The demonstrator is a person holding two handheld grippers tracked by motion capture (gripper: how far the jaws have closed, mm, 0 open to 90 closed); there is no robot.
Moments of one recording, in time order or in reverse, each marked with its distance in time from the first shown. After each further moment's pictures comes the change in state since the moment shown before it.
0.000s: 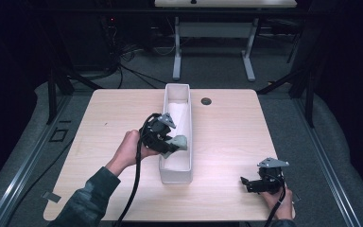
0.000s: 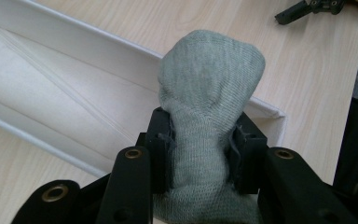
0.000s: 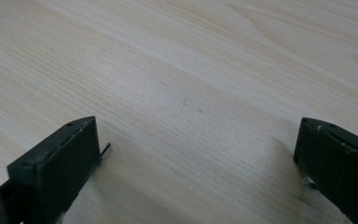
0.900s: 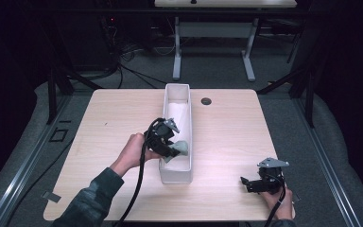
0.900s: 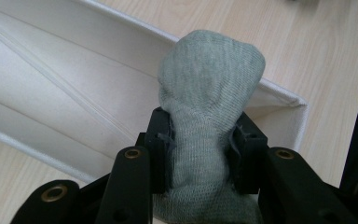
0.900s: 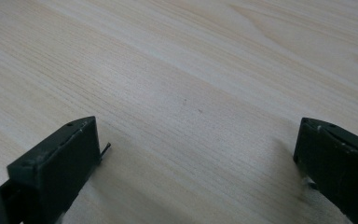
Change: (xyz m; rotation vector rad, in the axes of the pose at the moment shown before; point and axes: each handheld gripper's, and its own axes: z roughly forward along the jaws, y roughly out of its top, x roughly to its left) left arm 0.005 -0.005 0.024 0.078 -0.025 -0.008; right arm 0.000 0.000 0.000 0.000 0.000 0.000
